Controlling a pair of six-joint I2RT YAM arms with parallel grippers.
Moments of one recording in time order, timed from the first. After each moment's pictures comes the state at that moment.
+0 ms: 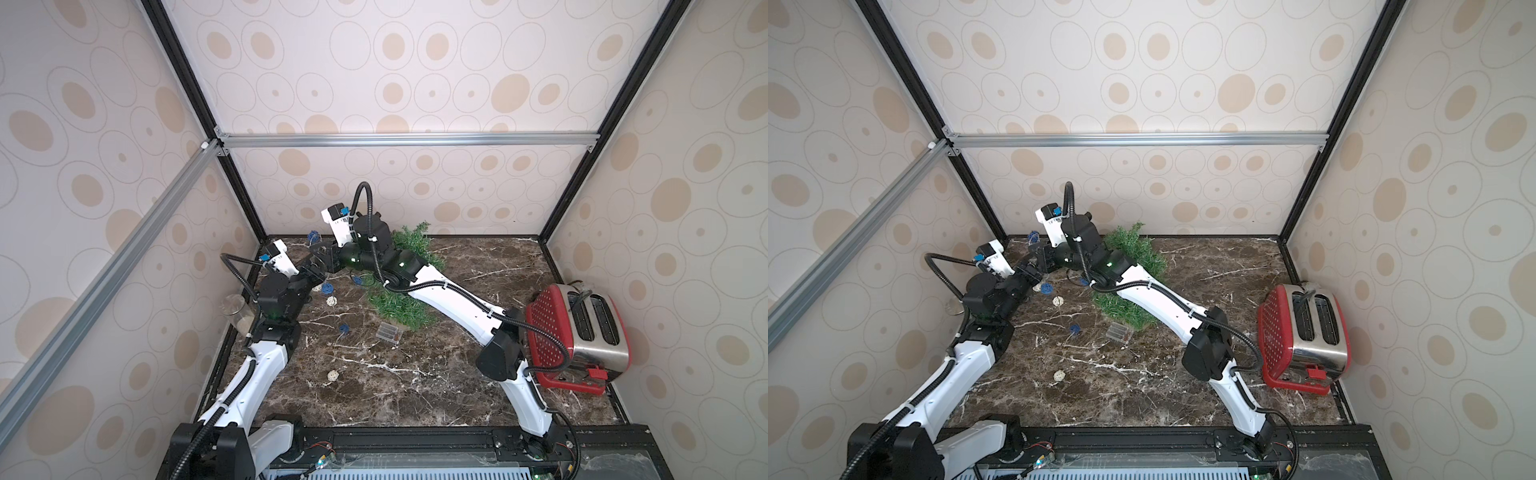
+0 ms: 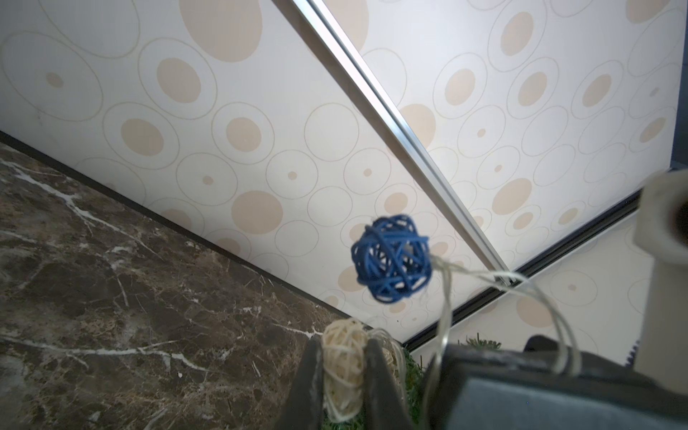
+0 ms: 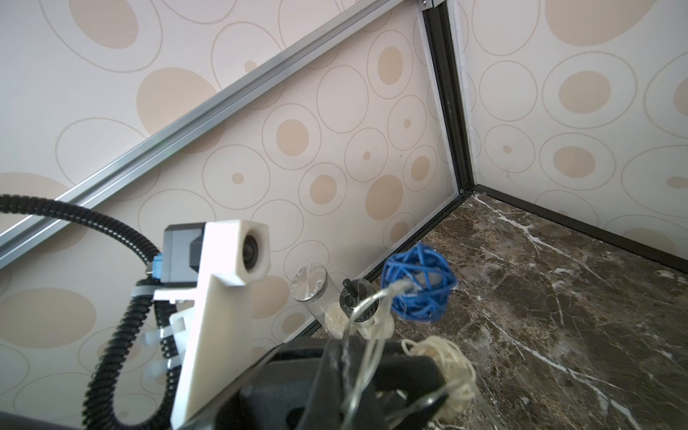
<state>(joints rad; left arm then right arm) -0.08 1.08 0.71 0.41 0.17 -0.81 0.92 2.21 2.32 -0.28 -0.25 0.40</state>
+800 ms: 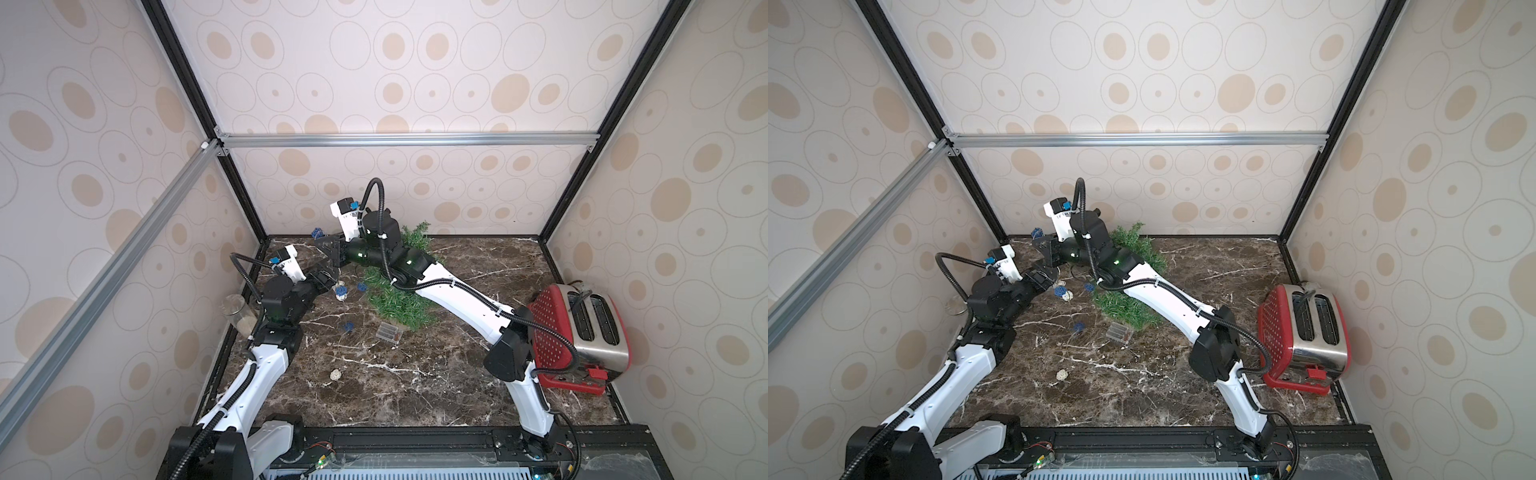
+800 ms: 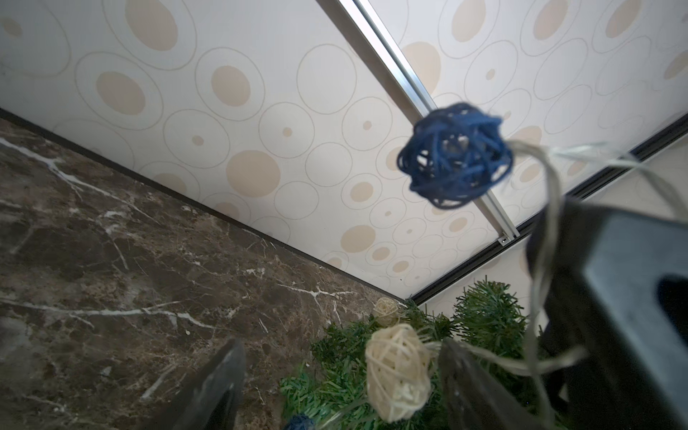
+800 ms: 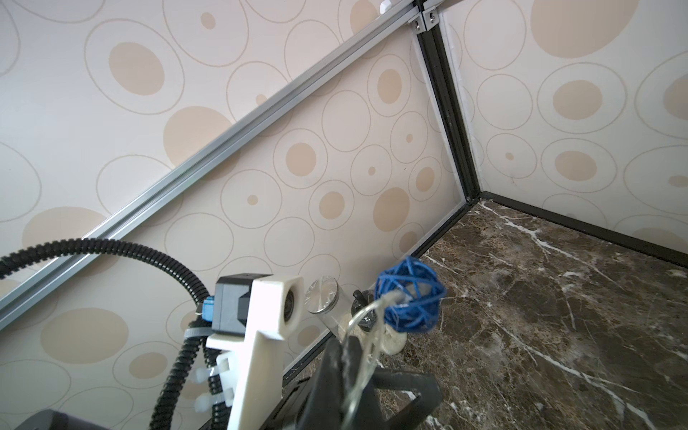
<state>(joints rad) -0.11 1.07 0.66 0.37 0.26 -0.76 0.90 2.16 2.25 -0.21 -0.28 0.47</state>
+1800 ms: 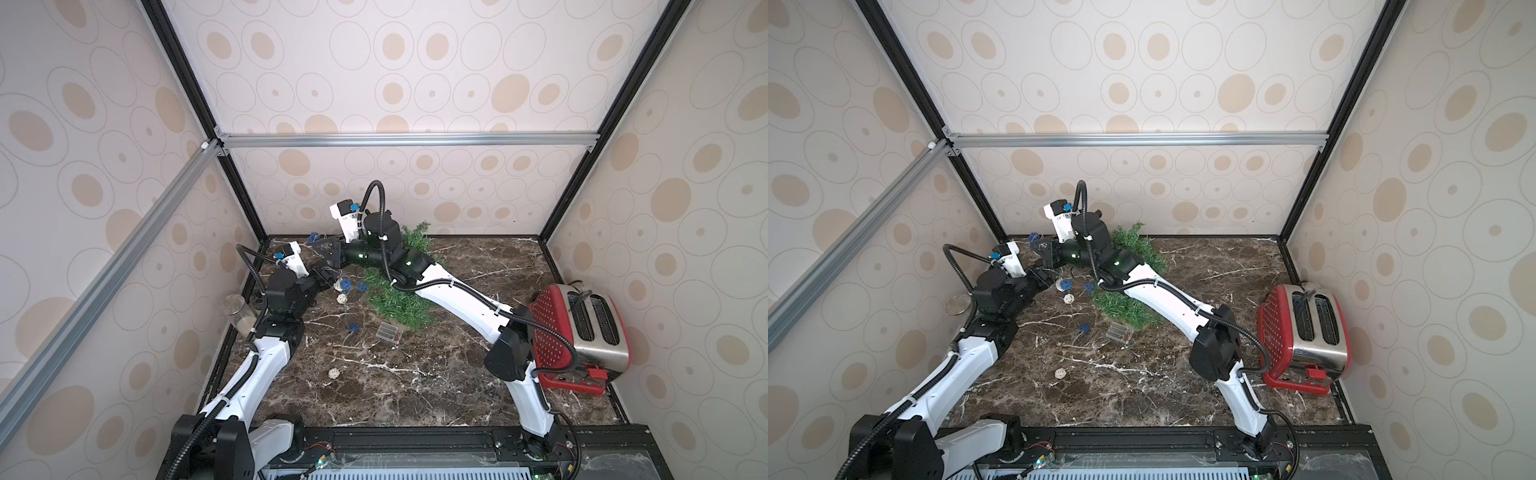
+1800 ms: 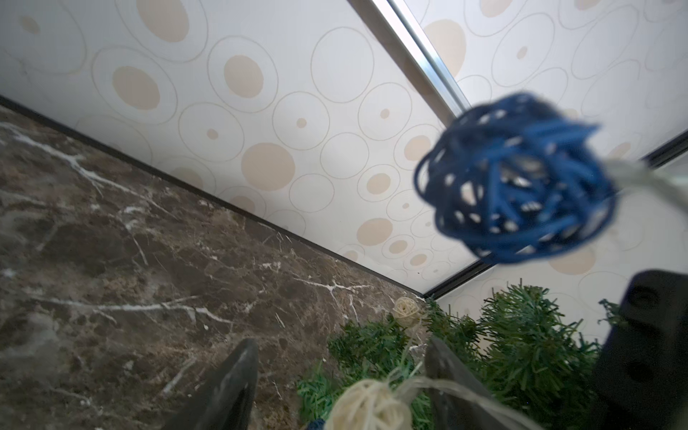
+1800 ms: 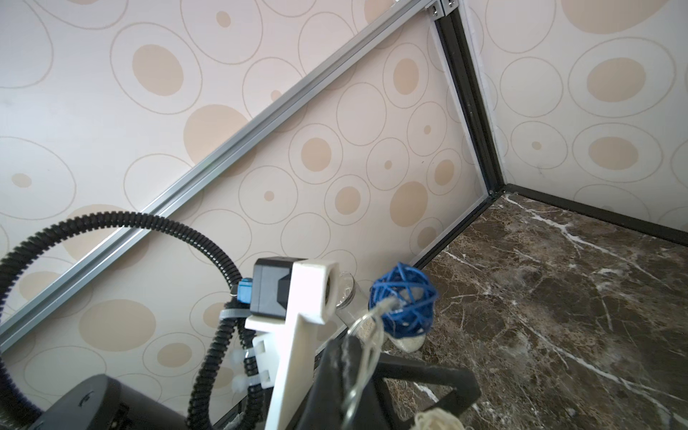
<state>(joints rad) -0.11 1.13 0.72 0.33 0.23 -0.72 0.89 2.16 2.21 -0.16 -0.35 0.52</state>
